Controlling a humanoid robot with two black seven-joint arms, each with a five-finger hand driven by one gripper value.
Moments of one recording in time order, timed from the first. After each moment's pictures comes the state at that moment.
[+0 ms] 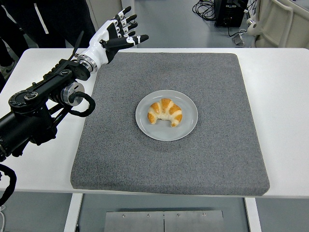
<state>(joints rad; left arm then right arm) -0.99 0.19 -0.60 -0.75 0.31 -0.01 -0.26 -0.08 0.00 -0.01 0.12 -0.11 0.02 0.41</state>
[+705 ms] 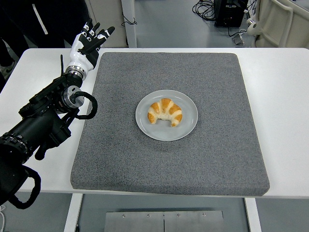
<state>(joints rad) -0.99 0.04 -0.73 -0.40 0.07 -0.06 -0.35 -0.08 0.00 -0.01 0.12 -0.11 0.03 0.41</state>
